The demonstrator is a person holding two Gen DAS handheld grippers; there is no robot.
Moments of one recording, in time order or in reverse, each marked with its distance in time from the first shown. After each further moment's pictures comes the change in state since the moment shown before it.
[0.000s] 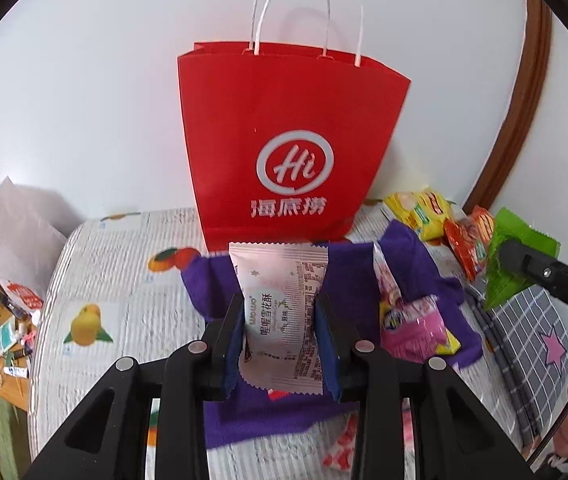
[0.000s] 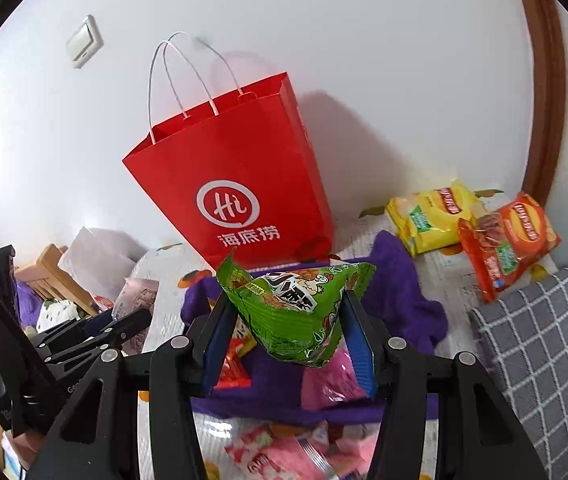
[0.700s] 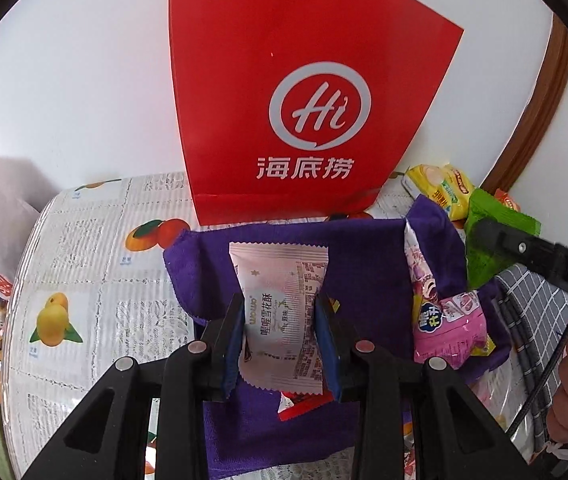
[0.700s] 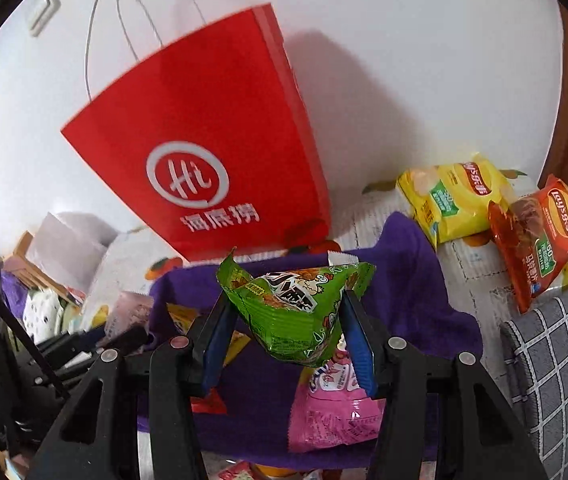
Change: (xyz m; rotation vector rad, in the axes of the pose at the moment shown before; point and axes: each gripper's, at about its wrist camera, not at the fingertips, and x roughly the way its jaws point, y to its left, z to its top) left arm 0.072 0.015 -0.010 -0.021 0.107 -0.022; right arm 0.092 -0.011 0.003 -0.014 0.115 -0.044
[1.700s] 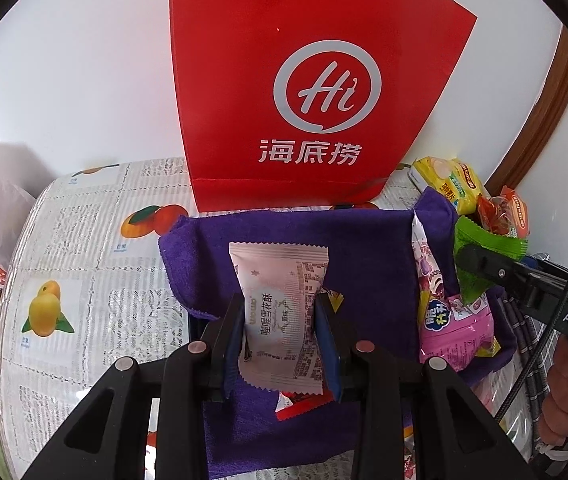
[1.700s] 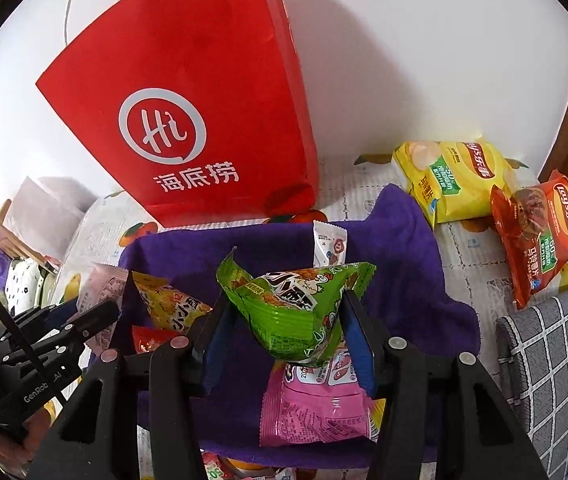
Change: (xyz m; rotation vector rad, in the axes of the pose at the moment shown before) left arm 0.012 0.002 -0.002 -0.023 0.029 0.002; right arm 0.027 -0.003 -0.008 -0.058 0.094 -0.051
